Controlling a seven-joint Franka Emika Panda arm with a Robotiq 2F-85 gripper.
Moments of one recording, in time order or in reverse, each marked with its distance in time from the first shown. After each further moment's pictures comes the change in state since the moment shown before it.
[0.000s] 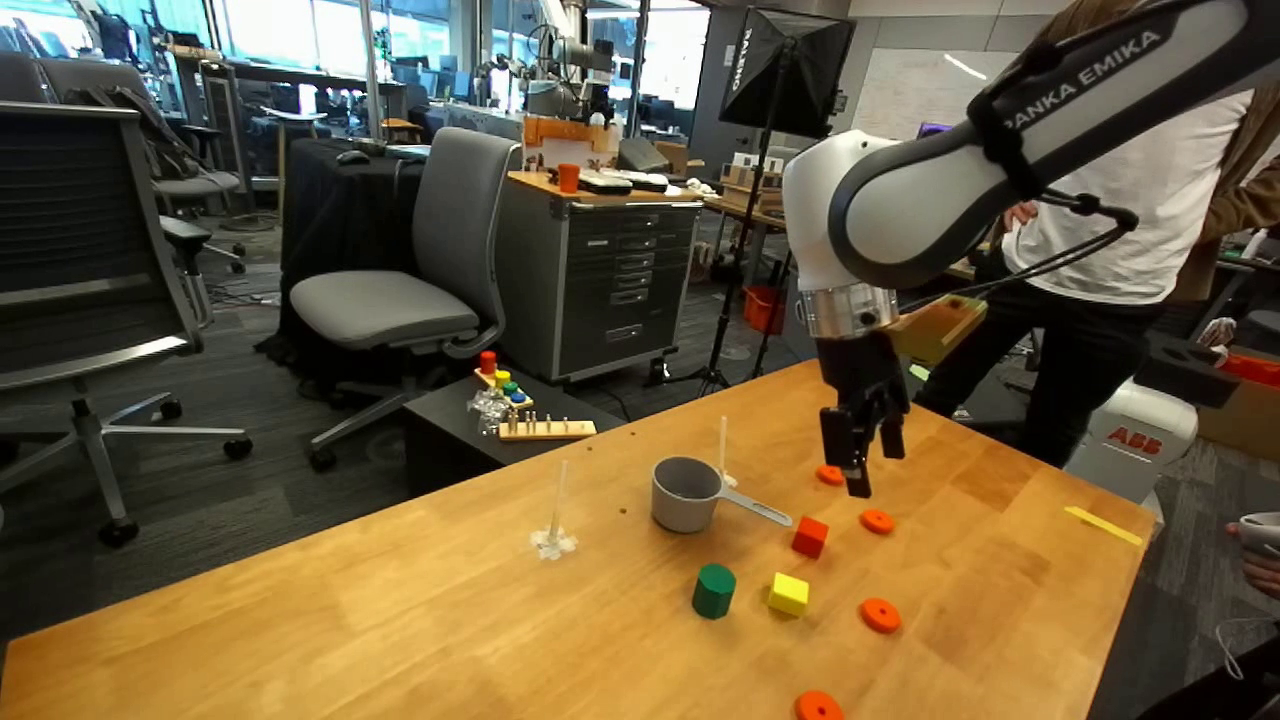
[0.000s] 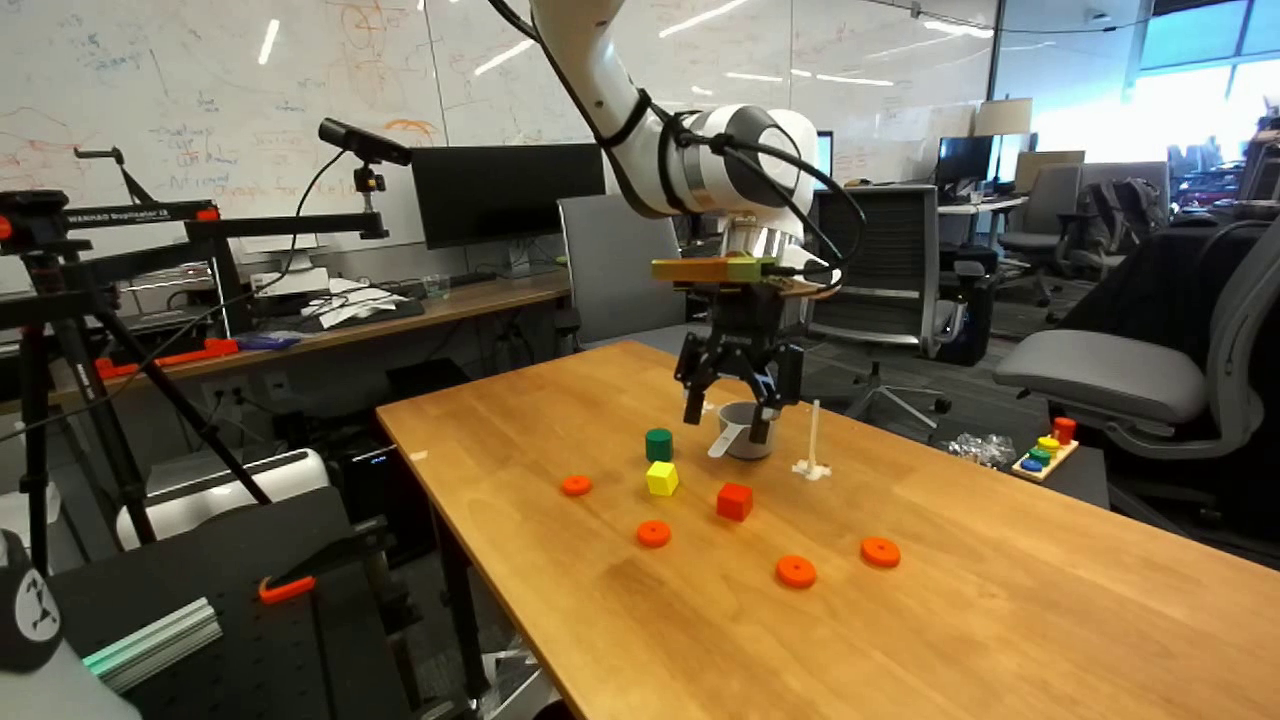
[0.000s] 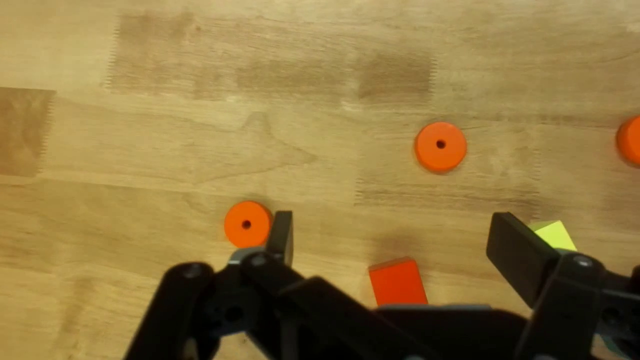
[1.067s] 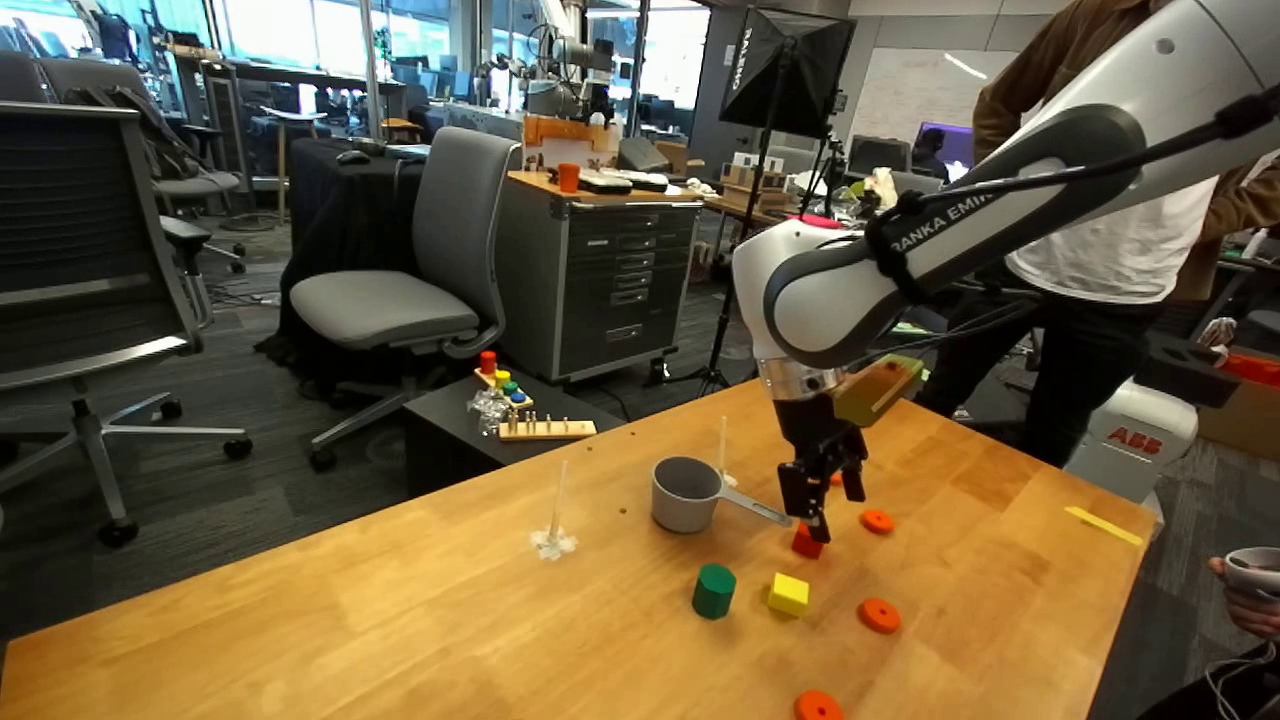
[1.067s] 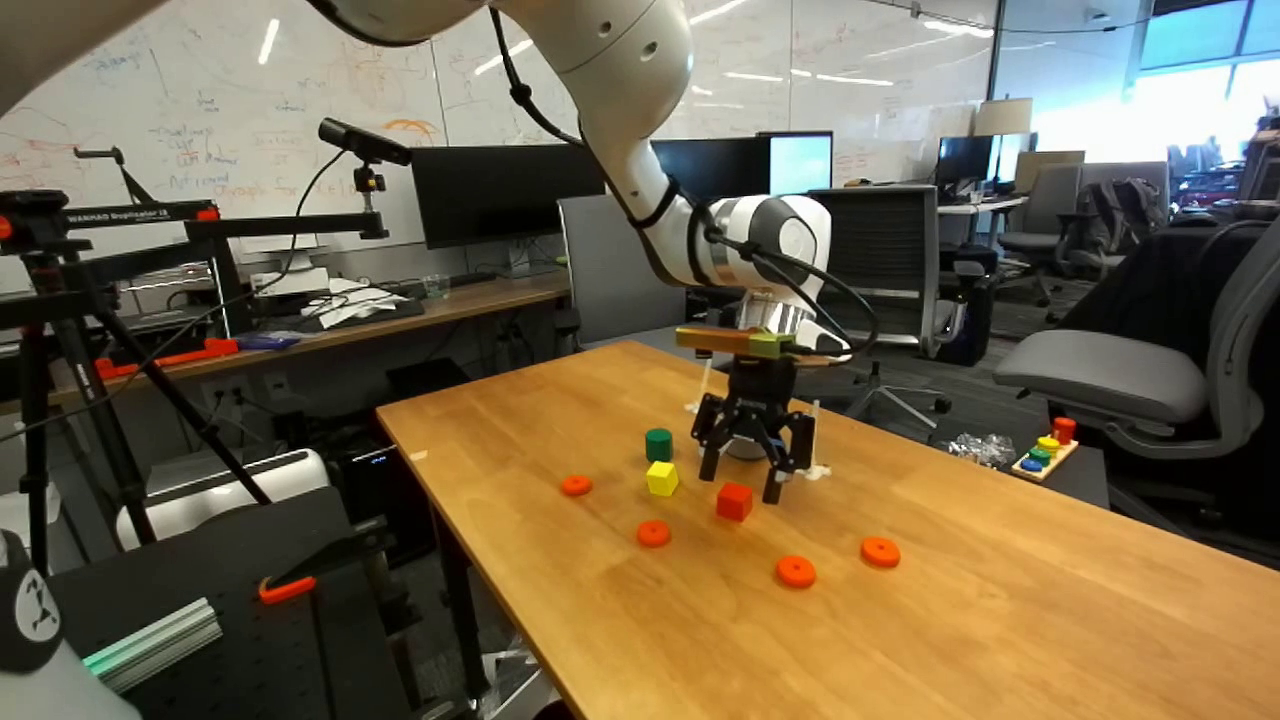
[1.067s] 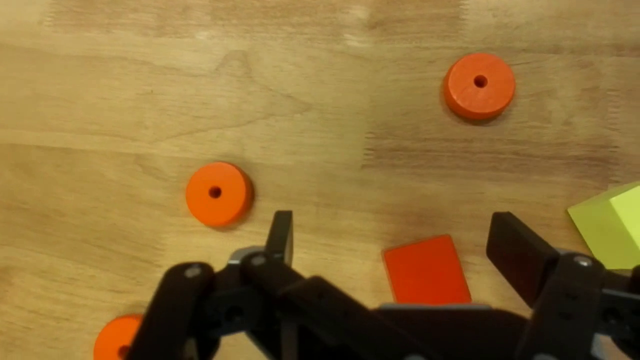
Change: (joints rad) arm 0.022 0.269 -0.022 0.253 0.000 -0.045 0.001
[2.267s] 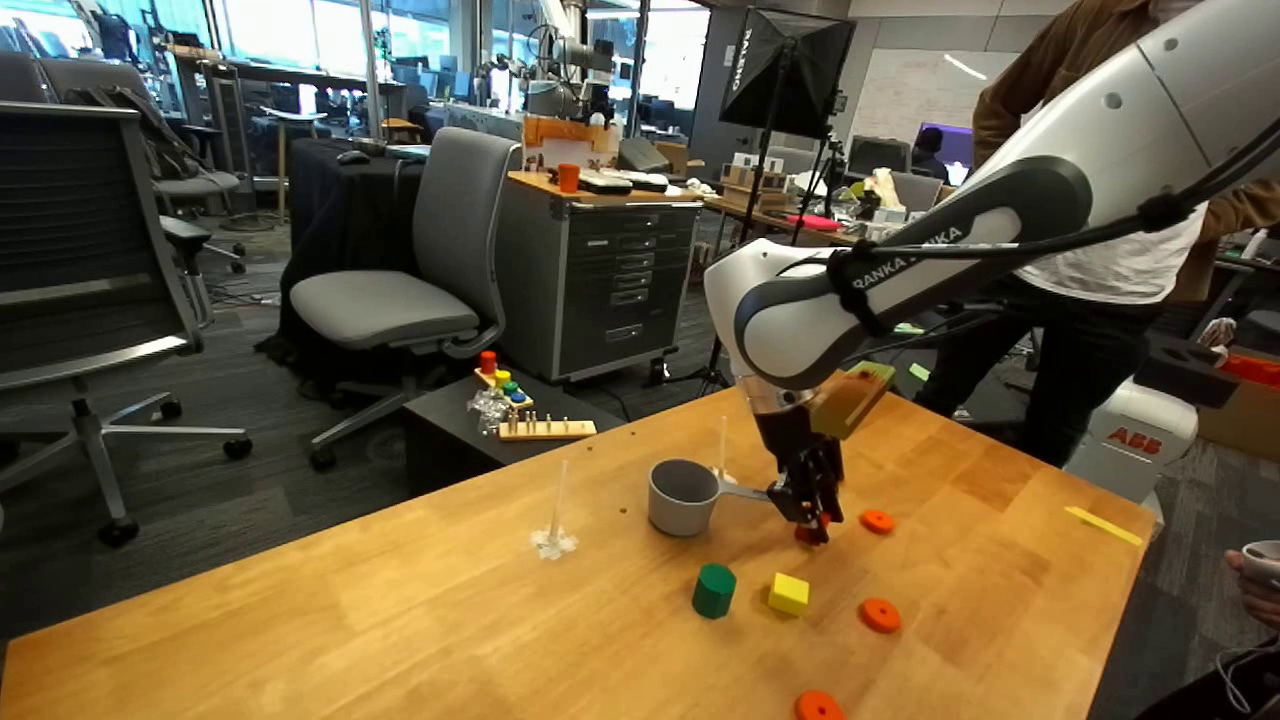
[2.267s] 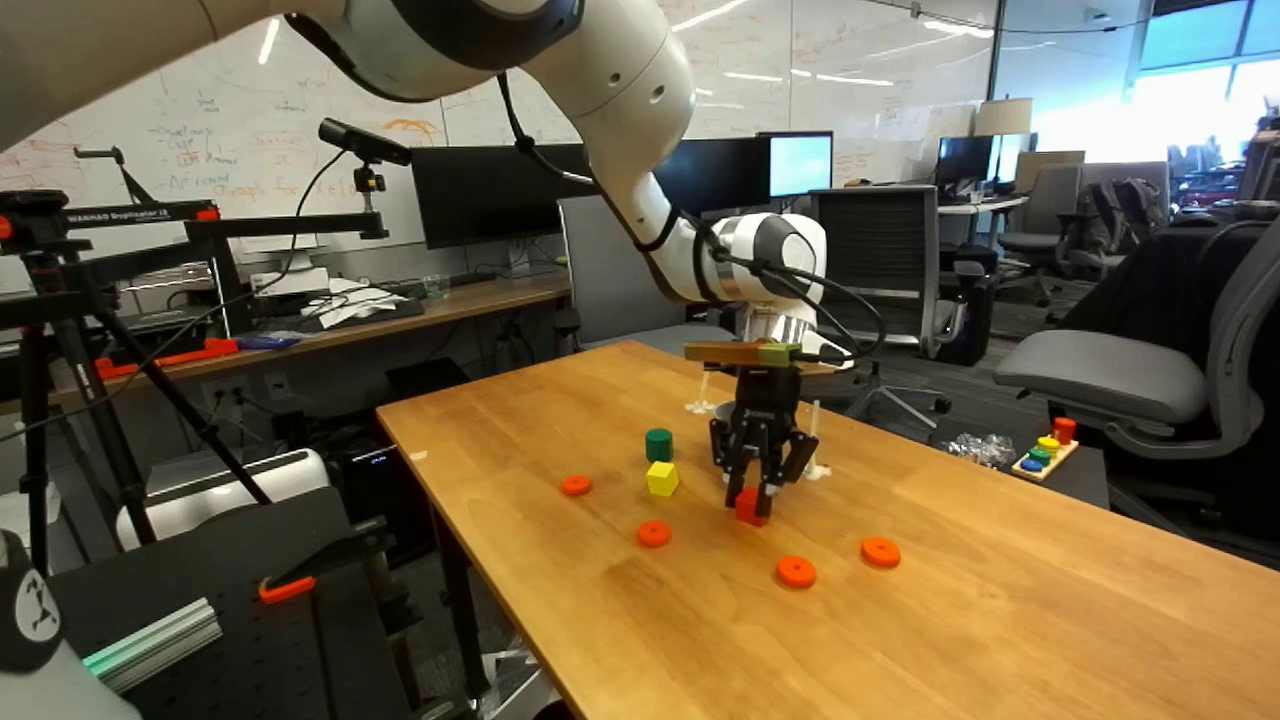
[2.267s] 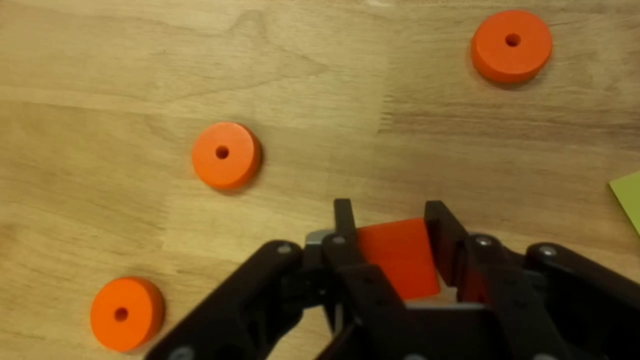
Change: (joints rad) arm 0.035 0.109 -0.025 0.150 -0.038 -0.061 -0.004
